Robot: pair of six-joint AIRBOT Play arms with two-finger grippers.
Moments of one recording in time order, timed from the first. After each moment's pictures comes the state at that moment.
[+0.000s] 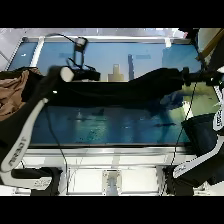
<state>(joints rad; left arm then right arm) -0.41 -1.52 1.44 1.29 -0.62 -1.35 -0.44 -1.84 1.80 -0.59 1.47 1.18</state>
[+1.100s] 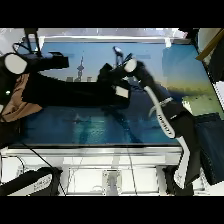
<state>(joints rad) -0.12 -1.20 1.44 1.25 -0.85 -1.36 0.49 -2.03 2.05 -0.99 0.90 1.67</state>
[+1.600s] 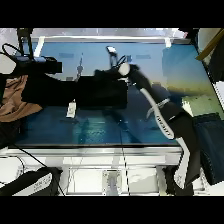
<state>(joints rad) -0.08 -1.17 1.44 1.29 -0.99 -1.32 0.42 -2.00 2.05 -1.09 0.99 1.62</state>
